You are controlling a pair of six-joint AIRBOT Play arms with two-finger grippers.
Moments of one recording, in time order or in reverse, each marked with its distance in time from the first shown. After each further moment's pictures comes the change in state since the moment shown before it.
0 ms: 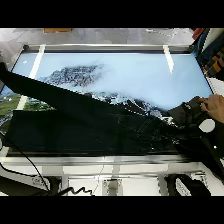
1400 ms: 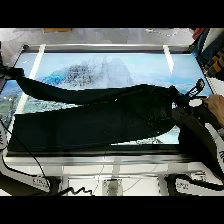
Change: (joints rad) left arm -0.093 -0.026 -0.040 -0.021 -0.152 0.000; right arm 0.000 -0.489 0.265 0.563 -0.943 -0.098
